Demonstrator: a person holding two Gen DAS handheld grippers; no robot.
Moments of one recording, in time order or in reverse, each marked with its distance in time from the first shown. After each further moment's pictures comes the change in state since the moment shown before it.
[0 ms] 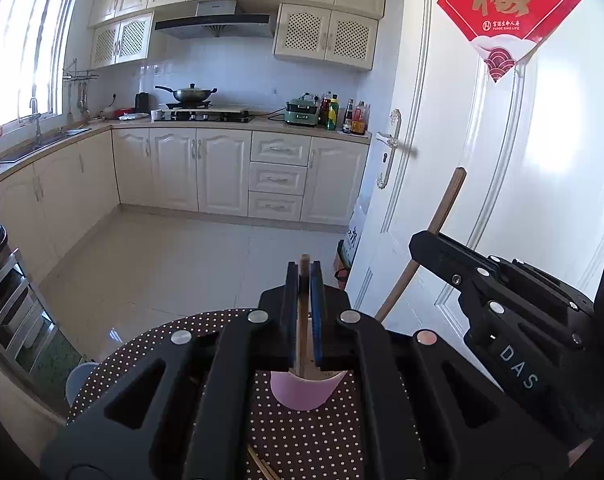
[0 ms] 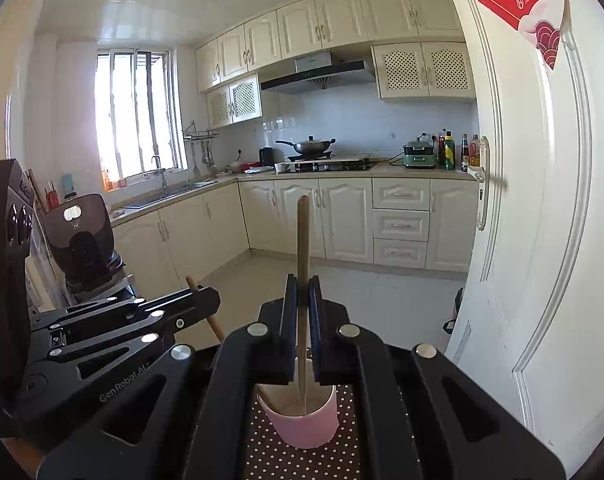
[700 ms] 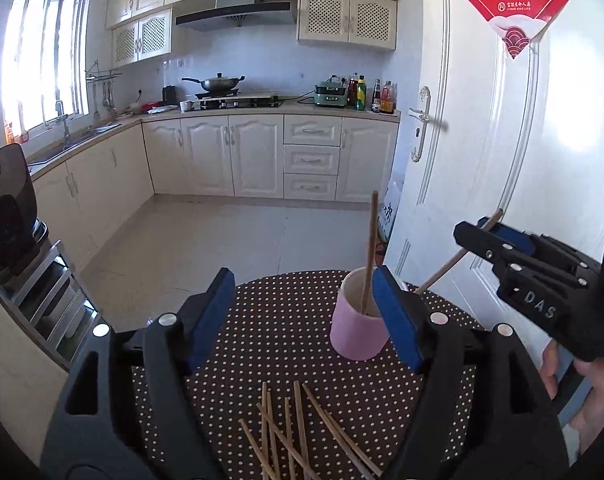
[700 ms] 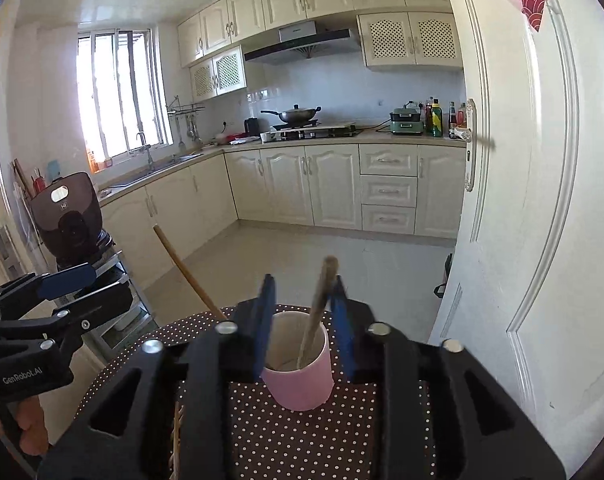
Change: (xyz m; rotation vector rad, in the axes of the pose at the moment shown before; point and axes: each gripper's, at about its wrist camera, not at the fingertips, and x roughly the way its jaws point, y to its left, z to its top) left arm -0.047 0.037 -0.026 0.039 0.065 0.123; right arm -0.019 -0.004 -0.011 0.034 0.090 -0.051
